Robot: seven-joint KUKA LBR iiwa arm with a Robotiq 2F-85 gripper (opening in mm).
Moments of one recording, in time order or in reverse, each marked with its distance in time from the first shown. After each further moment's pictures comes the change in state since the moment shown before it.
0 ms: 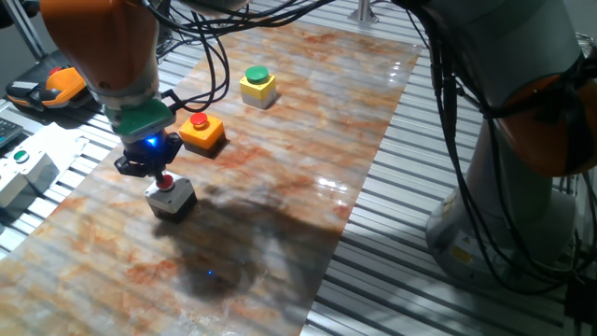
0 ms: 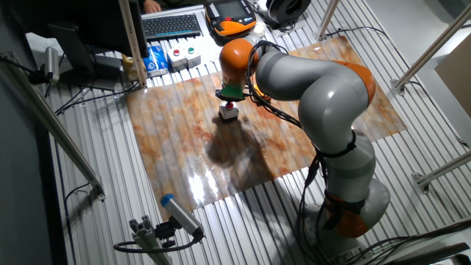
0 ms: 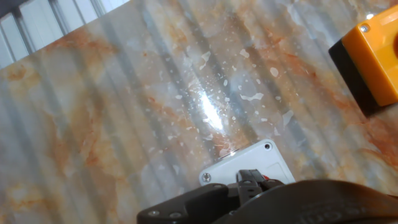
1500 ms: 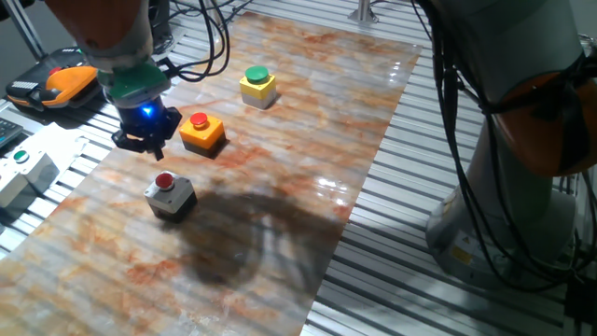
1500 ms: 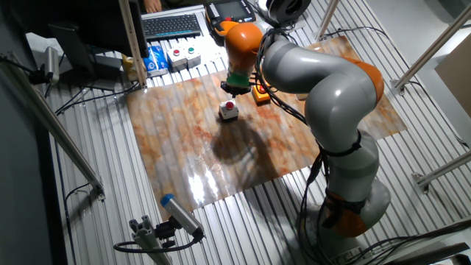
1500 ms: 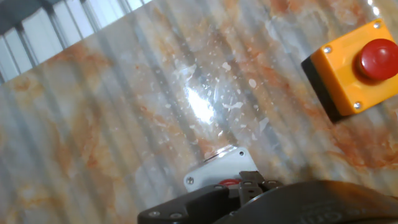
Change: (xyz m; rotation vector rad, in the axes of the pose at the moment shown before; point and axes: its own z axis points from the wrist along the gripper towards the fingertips) arm -0.023 -0.013 -0.054 -0.012 0.027 0.025
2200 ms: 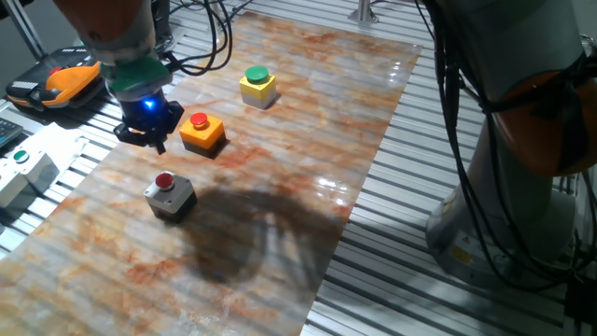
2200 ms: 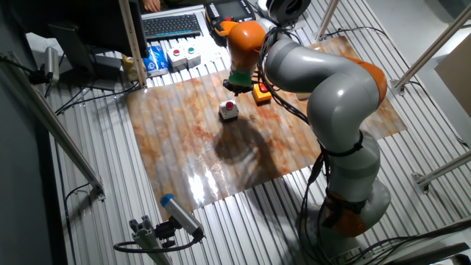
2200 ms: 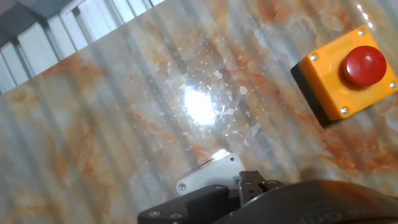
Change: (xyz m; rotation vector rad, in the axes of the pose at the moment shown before) arm -0.007 -0.011 -0.007 0.007 0.001 -0.019
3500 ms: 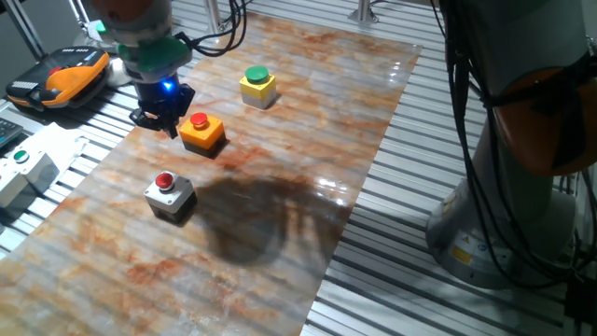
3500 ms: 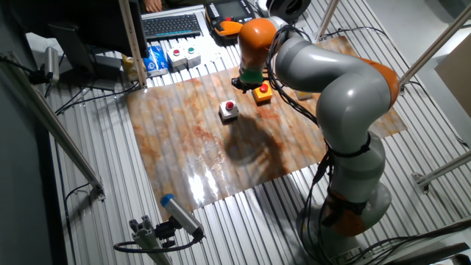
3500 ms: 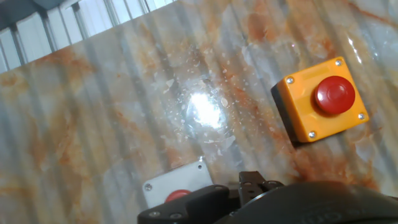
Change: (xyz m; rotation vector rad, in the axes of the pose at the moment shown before) arm -0.010 -0.035 -0.009 -0.005 -0.028 -0.124
